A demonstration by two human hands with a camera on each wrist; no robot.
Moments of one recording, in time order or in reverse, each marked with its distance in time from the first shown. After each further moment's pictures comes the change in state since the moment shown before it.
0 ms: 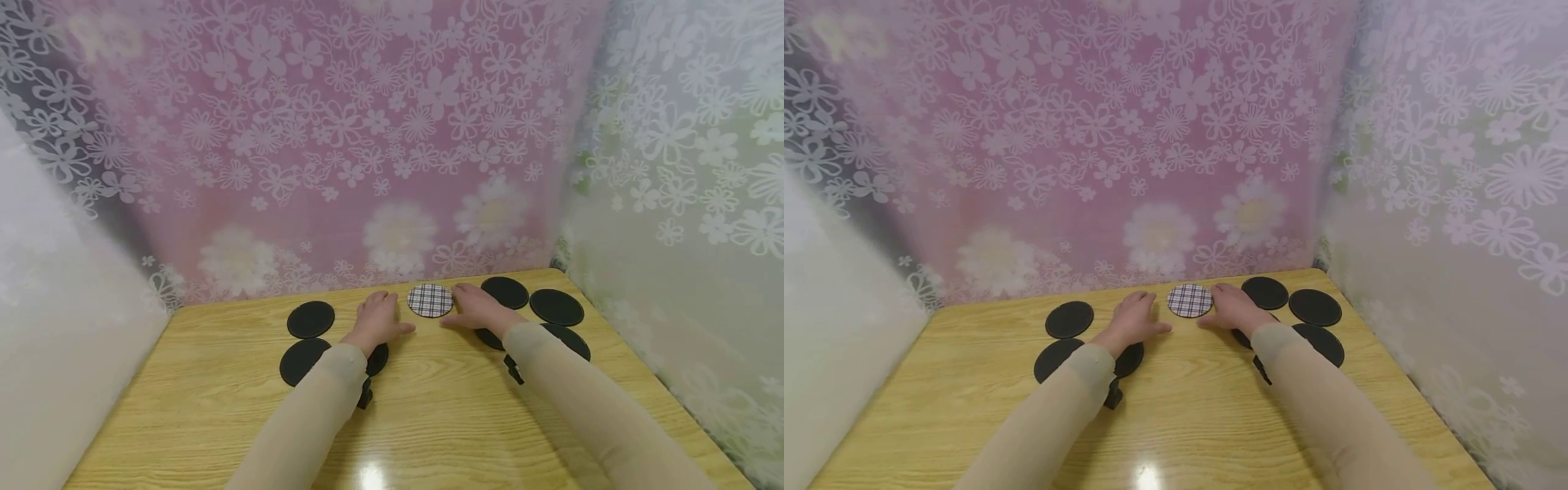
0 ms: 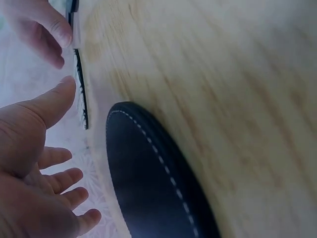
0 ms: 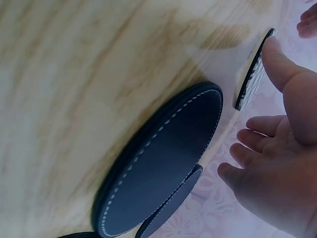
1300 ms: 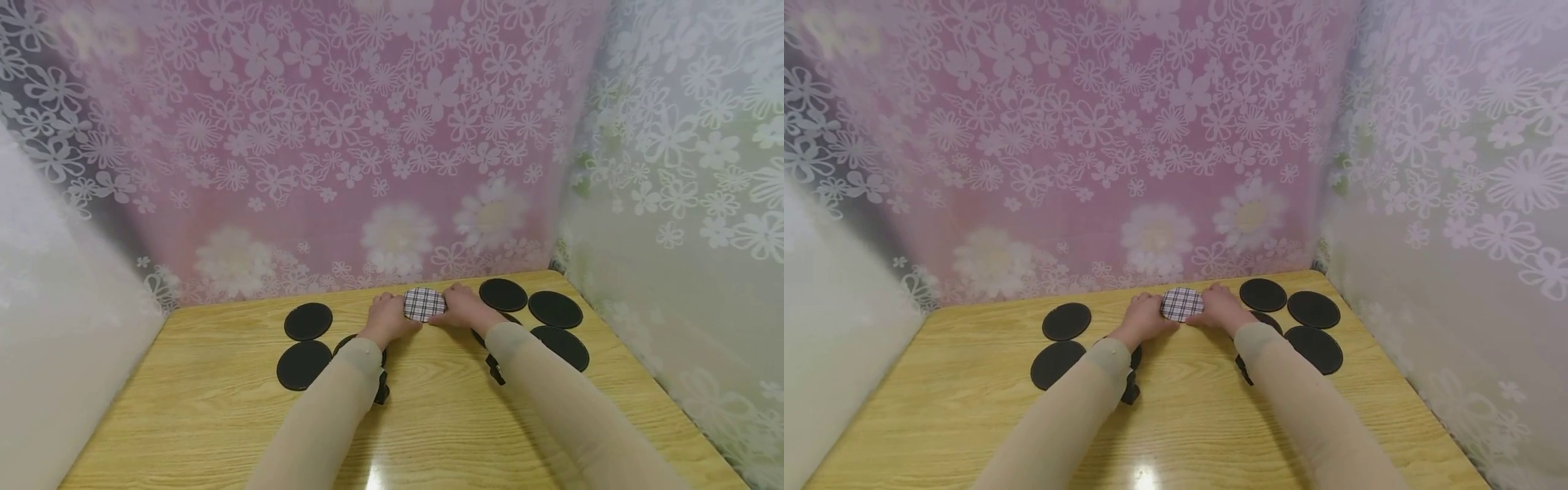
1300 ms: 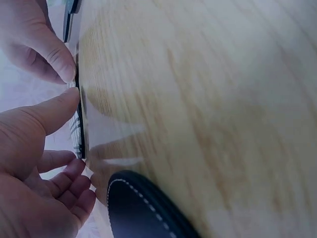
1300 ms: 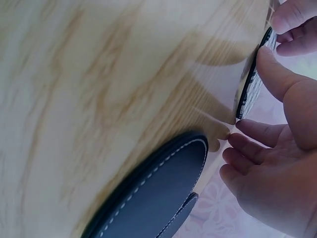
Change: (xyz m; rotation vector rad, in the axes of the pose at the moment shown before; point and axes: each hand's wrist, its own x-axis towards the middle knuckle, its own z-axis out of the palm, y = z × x) left_hand 0.029 0.015 0.019 -0.027 0.000 -0.036; right_hand 0.018 -0.018 0.004 0.001 -0.004 0.077
